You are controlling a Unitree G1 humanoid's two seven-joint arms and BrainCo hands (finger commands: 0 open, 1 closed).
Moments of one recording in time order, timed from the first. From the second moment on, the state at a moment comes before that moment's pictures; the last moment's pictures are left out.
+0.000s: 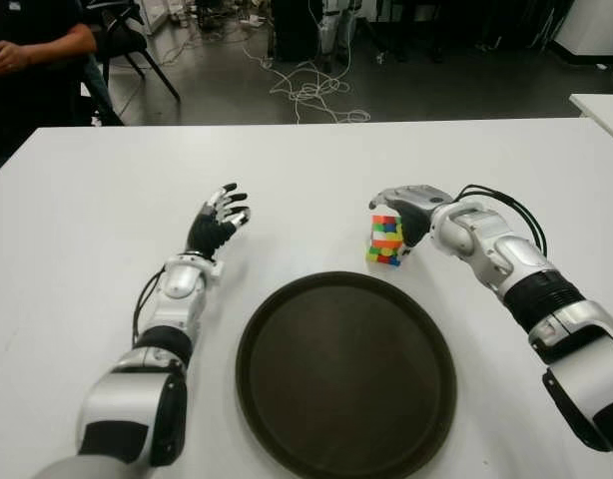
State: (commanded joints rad) left arm -0.67 0.09 0.12 1.21 0.01 -0.50 -0.12; right arm -0.80 -0.37 0.54 0.78 -0.79 -0.14 0.22
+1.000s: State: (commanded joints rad) left arm -0.67 0.08 0.11 1.21 0.02 -0.50 -0.10; right arm -0.81 -0.35 0.56 0.78 -0.81 -0.10 0.26
